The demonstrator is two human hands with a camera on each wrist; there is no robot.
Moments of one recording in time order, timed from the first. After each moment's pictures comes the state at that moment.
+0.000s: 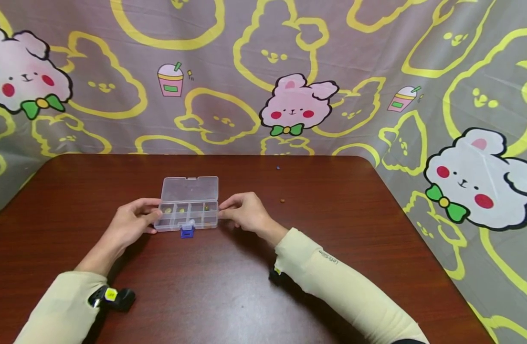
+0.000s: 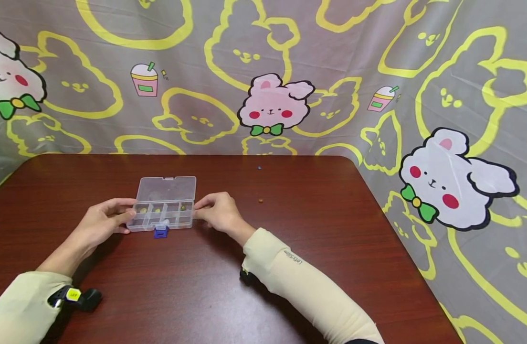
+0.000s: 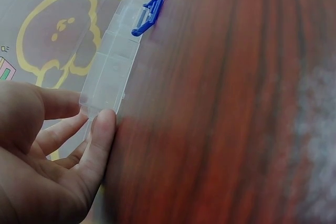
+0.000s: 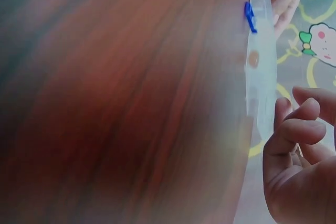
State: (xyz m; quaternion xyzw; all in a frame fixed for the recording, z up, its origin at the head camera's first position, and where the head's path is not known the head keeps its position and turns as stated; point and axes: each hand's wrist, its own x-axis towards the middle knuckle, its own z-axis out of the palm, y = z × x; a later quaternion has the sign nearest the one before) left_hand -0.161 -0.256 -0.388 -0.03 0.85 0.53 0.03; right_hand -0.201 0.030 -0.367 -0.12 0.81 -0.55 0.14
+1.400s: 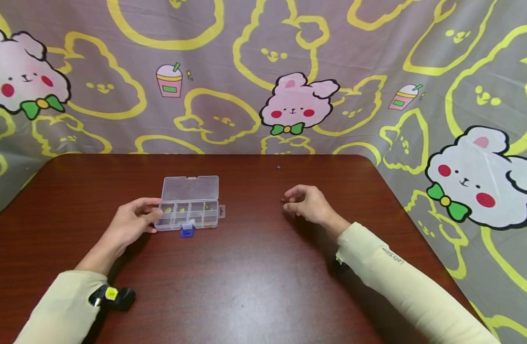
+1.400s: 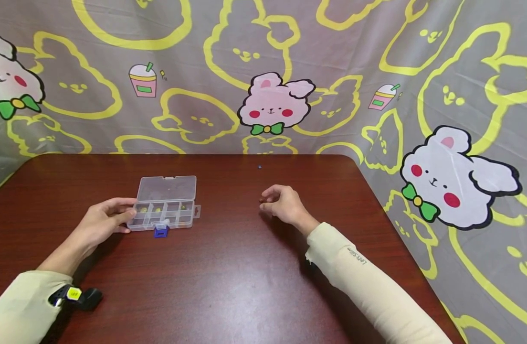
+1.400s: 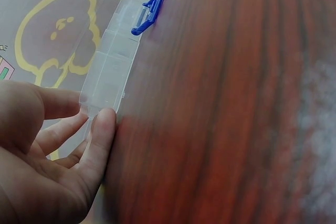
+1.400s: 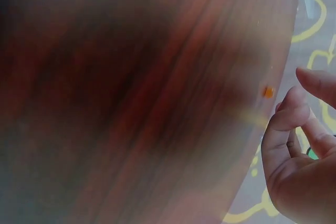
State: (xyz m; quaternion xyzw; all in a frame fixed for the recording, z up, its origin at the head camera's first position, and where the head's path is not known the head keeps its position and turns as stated) left_hand -0.163 -0.258 -0.389 -0.03 0.85 0.52 0.03; right_hand -0.227 0.171 -0.367 -0.10 0.88 -0.46 0.08
